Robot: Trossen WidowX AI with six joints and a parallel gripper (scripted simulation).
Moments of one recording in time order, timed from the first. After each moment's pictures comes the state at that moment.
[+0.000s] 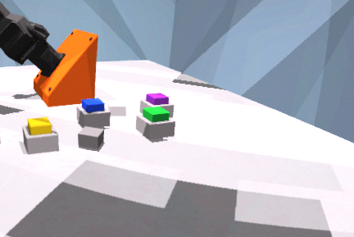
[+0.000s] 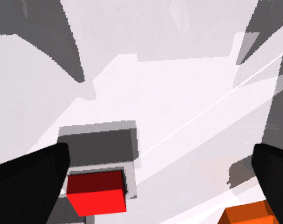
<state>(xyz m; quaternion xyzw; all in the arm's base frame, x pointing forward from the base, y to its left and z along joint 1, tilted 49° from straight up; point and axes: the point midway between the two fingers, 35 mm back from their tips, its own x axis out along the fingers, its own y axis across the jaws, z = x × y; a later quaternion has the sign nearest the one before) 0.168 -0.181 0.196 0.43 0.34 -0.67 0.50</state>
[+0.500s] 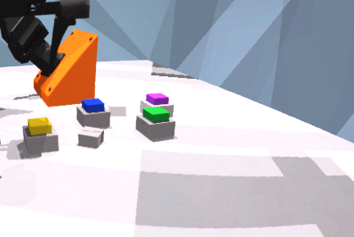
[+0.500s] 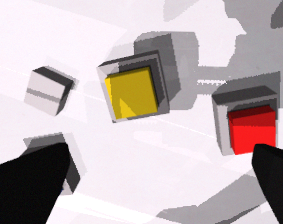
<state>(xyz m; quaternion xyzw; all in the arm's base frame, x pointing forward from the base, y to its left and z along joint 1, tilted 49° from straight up) 0.269 -0.058 0.145 -0.12 0.64 -0.41 0.64</state>
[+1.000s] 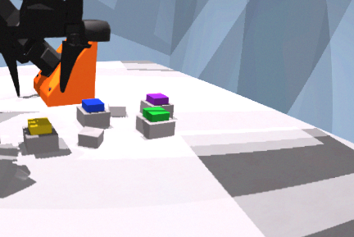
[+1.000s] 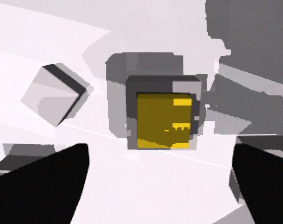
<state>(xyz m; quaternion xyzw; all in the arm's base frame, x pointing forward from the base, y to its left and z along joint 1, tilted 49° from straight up) 0.277 -0.064 0.105 -0.23 0.66 -0.35 0.63</state>
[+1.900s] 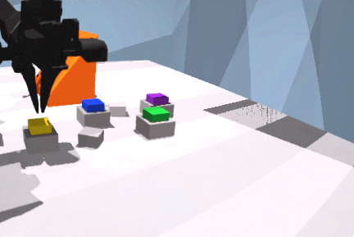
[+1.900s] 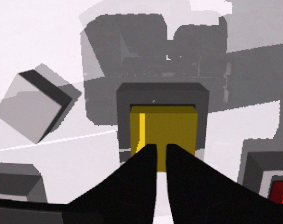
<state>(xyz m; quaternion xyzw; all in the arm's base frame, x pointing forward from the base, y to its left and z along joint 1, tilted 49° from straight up) 0.274 -0.086 0.088 -0.23 0.65 -0.35 0.63</state>
